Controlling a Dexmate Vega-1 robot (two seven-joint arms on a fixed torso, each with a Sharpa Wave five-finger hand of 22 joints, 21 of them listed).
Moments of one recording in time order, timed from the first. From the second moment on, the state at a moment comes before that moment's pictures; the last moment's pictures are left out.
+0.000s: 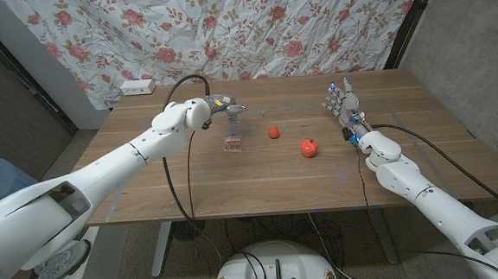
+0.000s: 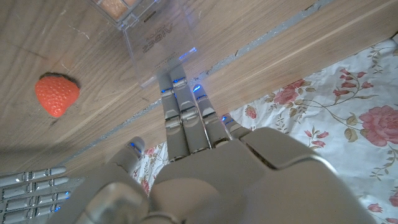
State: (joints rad) left arm 0.41 0.72 0.88 -1.67 0.65 0.35 -0.34; left_hand 0.00 0.07 0.63 0.16 0.17 0.91 0.12 0.31 0.24 1.04 -0.03 0.33 0.25 0.51 -0.05 0.25 0.17 -0.09 0.05 0.20 0.17; right arm -0.84 -0.51 -0.37 -1.30 0.65 0.29 0.03; right_hand -0.02 0.06 0.05 0.18 0.38 -0.04 -0.16 0.21 0.23 0.02 -0.15 0.20 0.22 -0.01 -0.03 0.24 0.42 0.20 0.03 0.22 0.19
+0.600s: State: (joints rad) left arm 0.46 0.75 0.85 -1.73 0.67 0.38 -0.34; left_hand 0.00 0.07 0.64 0.16 0.17 0.86 0.12 0.28 0.23 0.98 -0.03 0.30 0.26 0.49 -0.05 0.21 0.17 -0.09 0.05 0.19 0.17; right arm -0.84 -0.51 -0.37 -1.30 0.65 0.29 0.03; right_hand -0.02 0.06 0.05 0.18 0.38 -0.04 -0.16 0.21 0.23 0.02 -0.15 0.20 0.22 -0.01 -0.03 0.24 0.42 0.20 0.03 0.22 0.19
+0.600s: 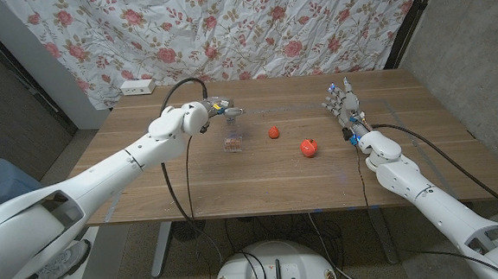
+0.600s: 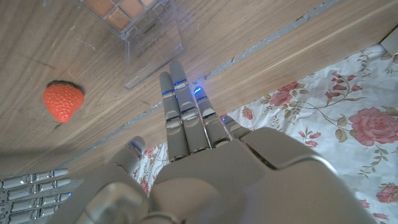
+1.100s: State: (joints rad) left arm 0.51 0.76 0.82 -1.77 0.68 0.39 -0.33; left_hand 0.00 0.07 0.65 0.15 0.17 0.86 0.12 0.28 0.23 0.97 -0.03 0.29 0.25 0.48 -0.04 0.21 0.17 -0.09 0.05 0.19 0.17; right arm -0.84 -0.51 -0.37 -1.30 0.65 0.29 0.03; right_hand -0.02 0.06 0.05 0.18 0.38 -0.04 -0.16 0.21 0.23 0.02 -0.15 0.20 0.22 -0.01 -0.03 0.24 0.42 0.20 0.03 0.22 0.19
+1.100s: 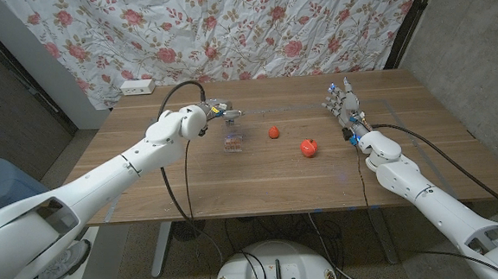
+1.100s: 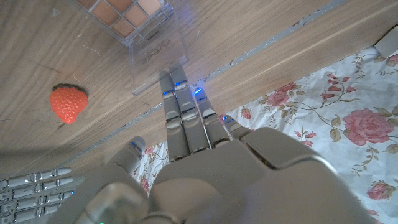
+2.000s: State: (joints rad) left arm 0.58 0.80 0.78 -1.86 0.69 0.42 -0.32; left_hand 0.00 0.07 0.66 0.15 0.17 0.85 0.12 0.26 0.21 0.94 -0.03 0.26 0.23 0.46 -0.04 0.20 0.17 -0.08 0.05 0.19 0.17; right arm -0.84 -0.51 -0.37 -1.30 0.65 0.29 0.03; right_hand -0.02 0.06 0.05 0.18 0.38 -0.04 -0.16 0.21 0.23 0.02 -0.15 0.20 0.22 -0.01 -0.03 0.24 0.42 0.20 0.03 0.22 0.19
